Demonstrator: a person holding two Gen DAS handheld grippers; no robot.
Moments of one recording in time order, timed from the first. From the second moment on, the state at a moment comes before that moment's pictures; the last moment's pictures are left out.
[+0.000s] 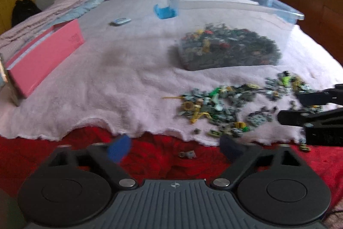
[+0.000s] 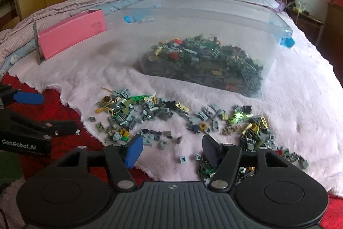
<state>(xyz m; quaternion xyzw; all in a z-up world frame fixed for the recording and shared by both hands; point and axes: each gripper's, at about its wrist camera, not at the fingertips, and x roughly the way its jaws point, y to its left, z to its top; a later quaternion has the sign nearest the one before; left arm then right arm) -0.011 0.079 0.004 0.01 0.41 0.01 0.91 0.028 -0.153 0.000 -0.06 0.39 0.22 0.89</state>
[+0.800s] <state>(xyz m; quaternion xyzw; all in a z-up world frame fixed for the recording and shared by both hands) 0.003 0.071 -0.028 -0.02 0.45 -0.04 0.89 0.033 -0.156 -0.012 -0.05 0.40 0.22 0.89</state>
